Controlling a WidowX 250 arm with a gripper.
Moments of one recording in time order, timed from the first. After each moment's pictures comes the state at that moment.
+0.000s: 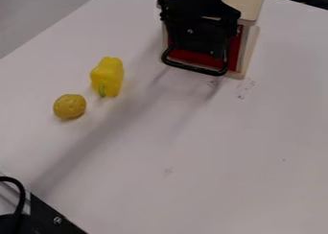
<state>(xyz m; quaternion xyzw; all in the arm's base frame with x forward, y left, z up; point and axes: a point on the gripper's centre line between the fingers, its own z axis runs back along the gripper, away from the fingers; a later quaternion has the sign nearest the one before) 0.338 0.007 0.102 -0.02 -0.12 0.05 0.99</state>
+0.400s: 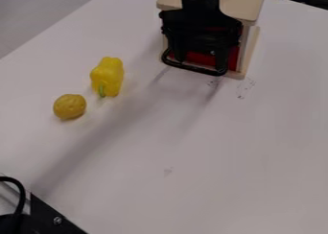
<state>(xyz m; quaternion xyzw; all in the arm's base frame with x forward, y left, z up) 0.333 -0.001 0.087 -0.05 -0.10 0.09 0.99</state>
